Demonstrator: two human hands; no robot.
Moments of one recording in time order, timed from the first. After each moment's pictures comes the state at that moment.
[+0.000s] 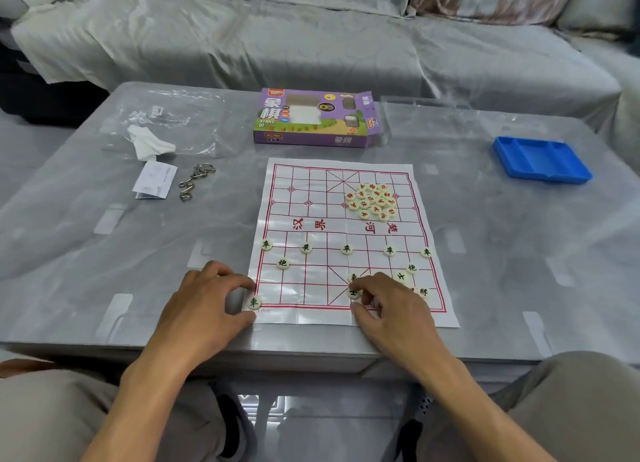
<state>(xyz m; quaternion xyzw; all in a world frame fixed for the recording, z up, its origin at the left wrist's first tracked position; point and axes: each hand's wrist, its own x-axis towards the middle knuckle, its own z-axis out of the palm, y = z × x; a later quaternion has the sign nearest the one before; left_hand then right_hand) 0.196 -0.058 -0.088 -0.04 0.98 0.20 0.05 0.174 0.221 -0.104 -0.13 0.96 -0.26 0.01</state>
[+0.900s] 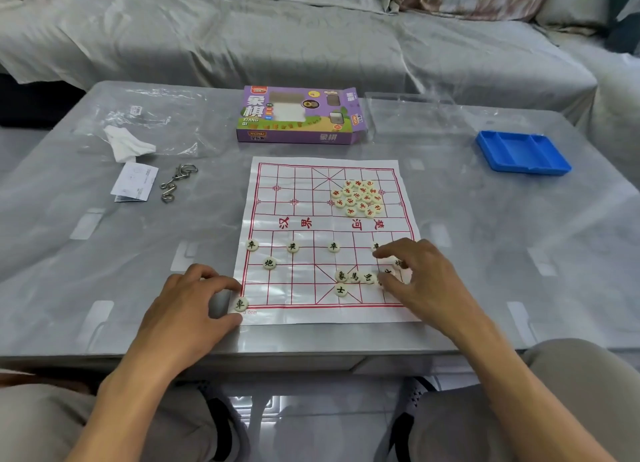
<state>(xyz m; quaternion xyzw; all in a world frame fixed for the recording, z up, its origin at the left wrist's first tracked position) 0.196 -0.059 -0.092 -0.03 0.98 0.21 0.04 0.144 0.268 -0.071 -0.12 0.96 -0.24 0.00</state>
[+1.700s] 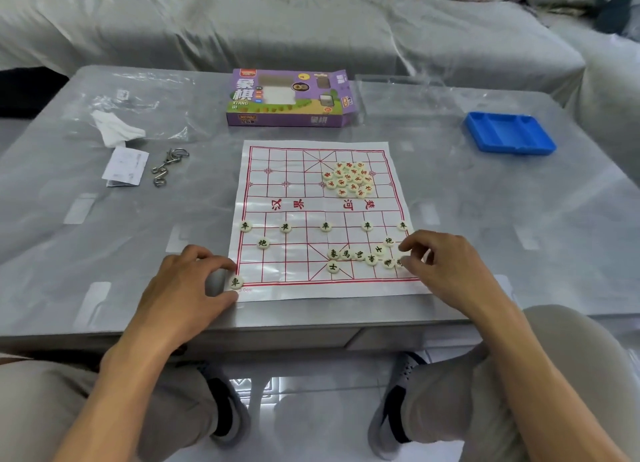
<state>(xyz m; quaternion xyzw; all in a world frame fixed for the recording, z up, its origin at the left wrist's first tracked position) 0.199 -0.057 -0.090 -0.03 0.98 0.20 0.03 0.161 0.300 -0.057 0.00 0.97 -0.25 0.05</state>
